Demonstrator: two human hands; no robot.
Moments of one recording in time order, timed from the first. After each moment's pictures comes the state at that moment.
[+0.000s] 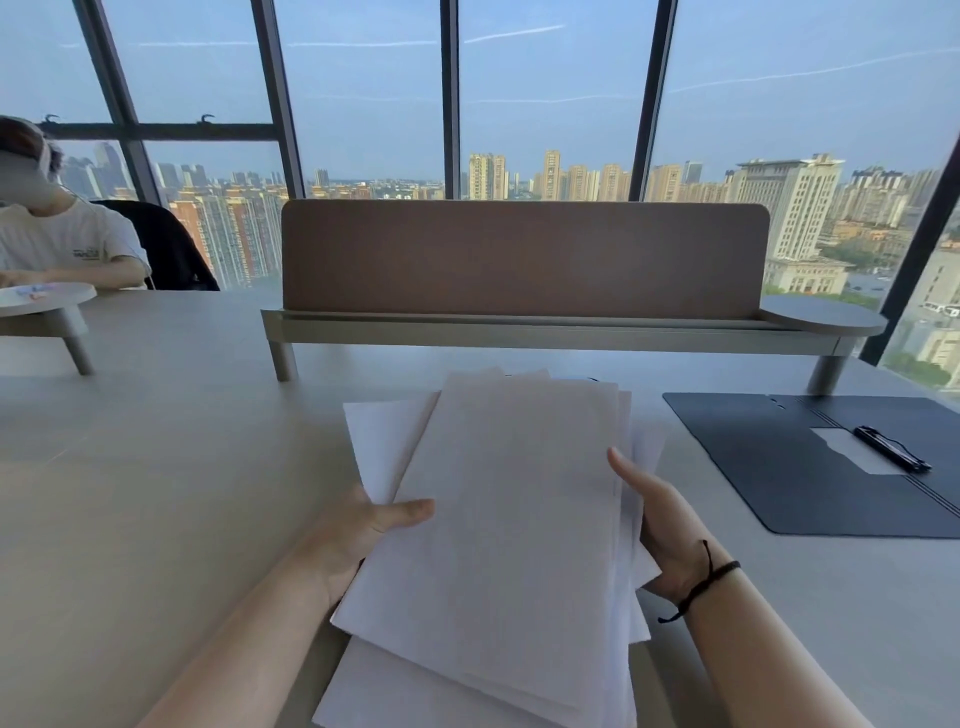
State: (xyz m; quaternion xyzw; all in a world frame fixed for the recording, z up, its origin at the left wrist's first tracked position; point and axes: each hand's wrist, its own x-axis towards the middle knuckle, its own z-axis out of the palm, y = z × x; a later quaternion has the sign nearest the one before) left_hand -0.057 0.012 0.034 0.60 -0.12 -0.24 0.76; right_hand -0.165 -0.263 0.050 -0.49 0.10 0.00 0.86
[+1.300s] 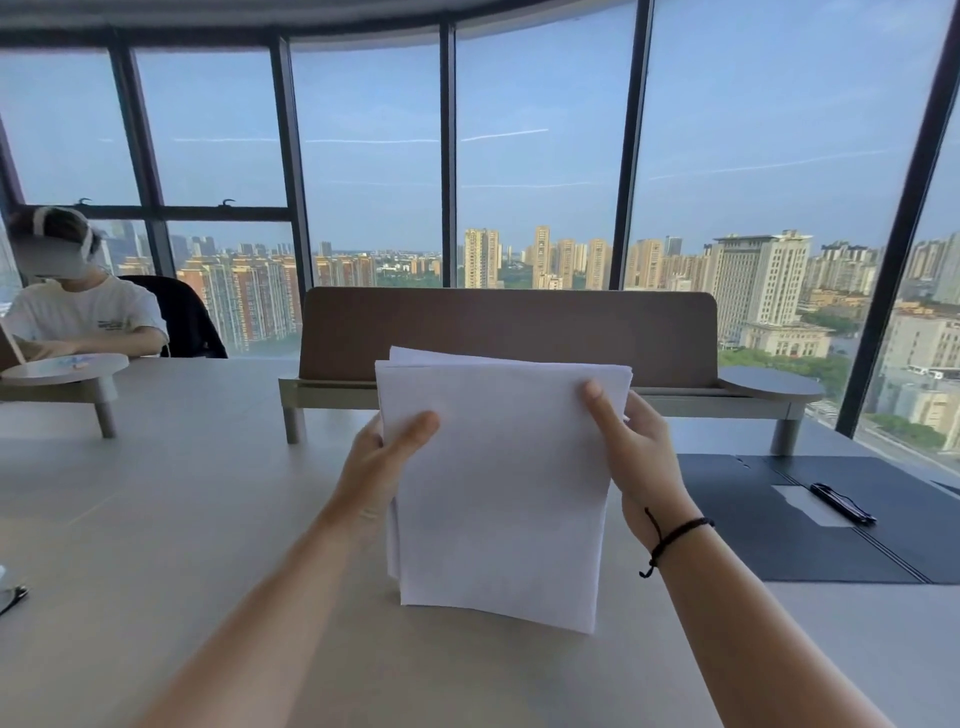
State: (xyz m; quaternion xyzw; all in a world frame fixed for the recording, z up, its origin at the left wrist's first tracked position) left_hand -0.081 -0.013 0.140 0.59 -0.26 0.00 0.76; right_hand -0.180 -0.231 0.163 -0.65 0.03 -0.33 0.68
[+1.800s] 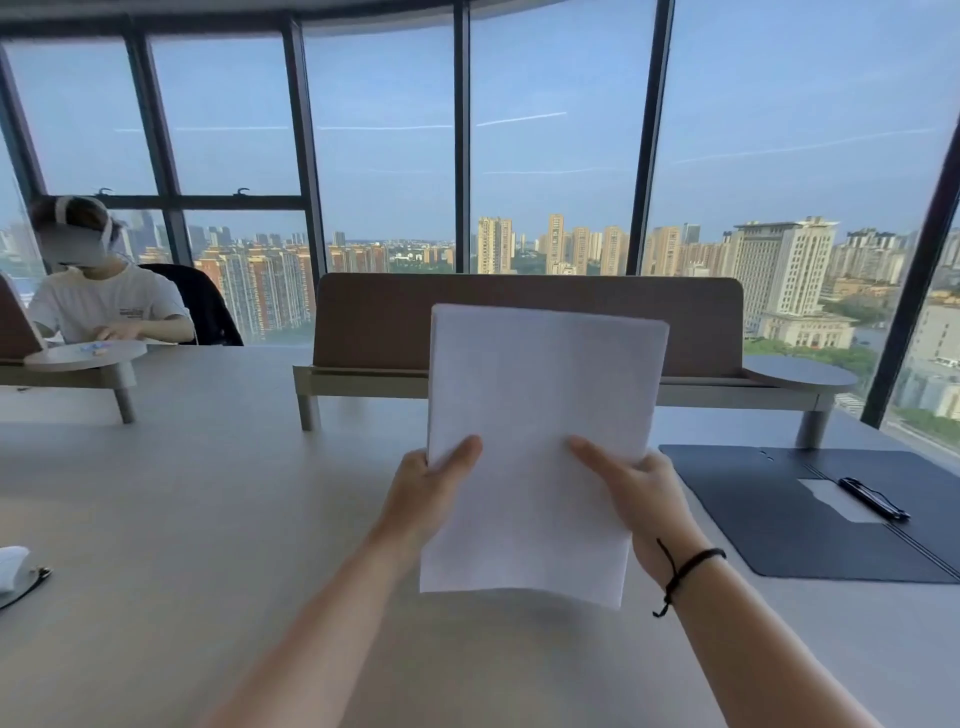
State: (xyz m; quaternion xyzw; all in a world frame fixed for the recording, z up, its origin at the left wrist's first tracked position) left_hand -0.086 -0.037 0.107 0.68 -0.17 0.00 0.71; right_hand -0.172 -0.231 0.117 -0.63 0.09 -0.25 0.73
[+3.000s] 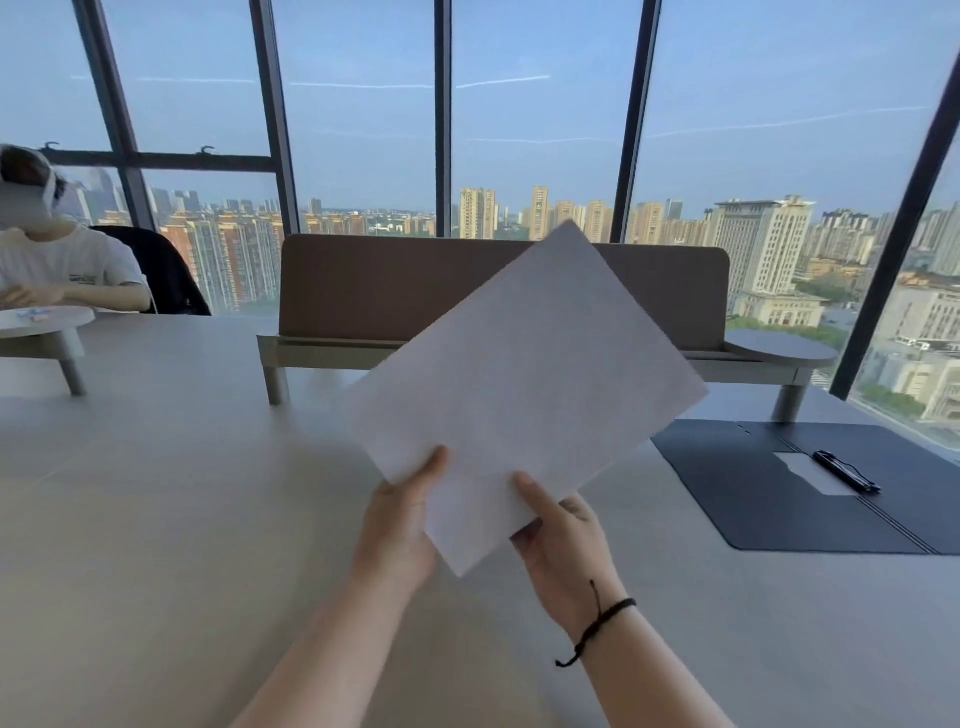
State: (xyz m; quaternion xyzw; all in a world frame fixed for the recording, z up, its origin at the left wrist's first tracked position) left_hand -0.080 -0.060 0.049 0.43 -0.09 -0.12 0.89; right_hand -0.156 -0.189 0.045 -0.42 0.09 -0.18 0.89
